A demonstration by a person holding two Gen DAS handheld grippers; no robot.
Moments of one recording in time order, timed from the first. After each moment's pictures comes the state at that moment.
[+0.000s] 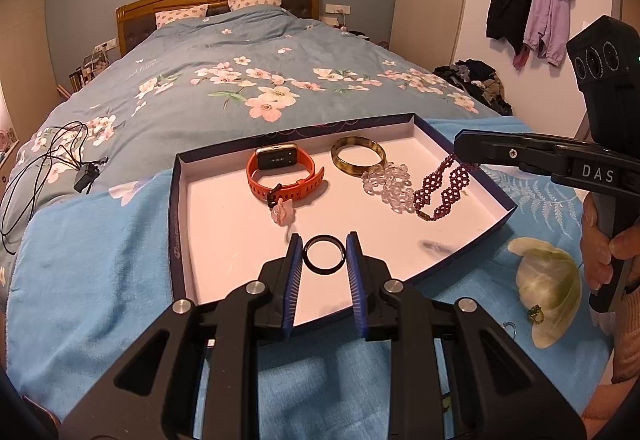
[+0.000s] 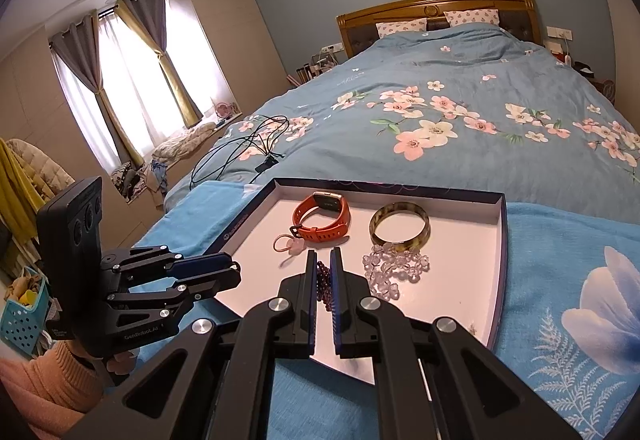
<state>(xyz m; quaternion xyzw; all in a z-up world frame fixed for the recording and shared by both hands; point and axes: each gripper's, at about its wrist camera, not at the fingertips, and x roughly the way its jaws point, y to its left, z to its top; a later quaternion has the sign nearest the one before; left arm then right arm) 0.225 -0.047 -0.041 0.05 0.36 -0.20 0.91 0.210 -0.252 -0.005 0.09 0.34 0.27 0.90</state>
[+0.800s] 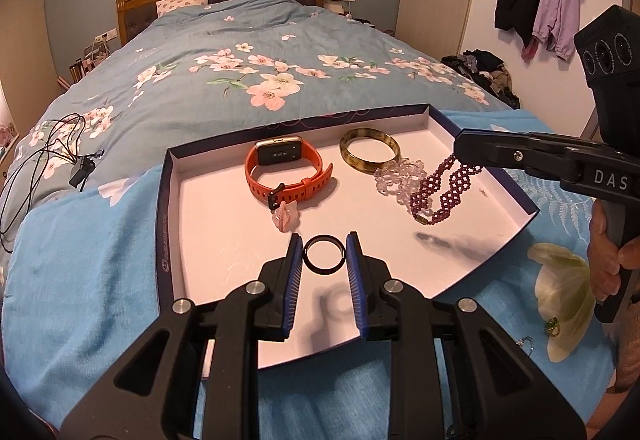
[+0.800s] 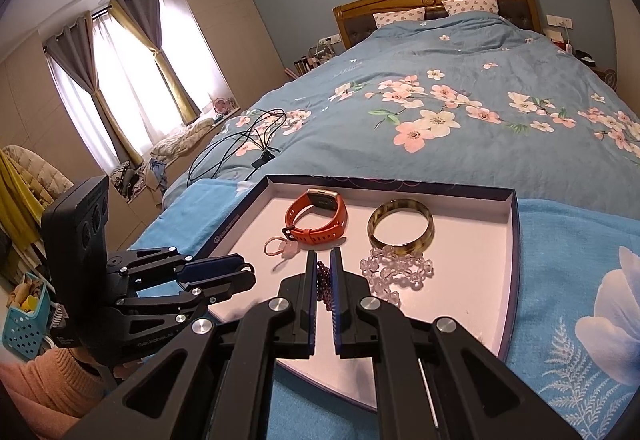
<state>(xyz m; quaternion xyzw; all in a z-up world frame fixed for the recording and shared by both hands) 0.254 -0.056 -0.054 0.05 0.38 -0.19 0.90 0.230 -0.248 -0.017 0.10 0.35 0.28 0.89</state>
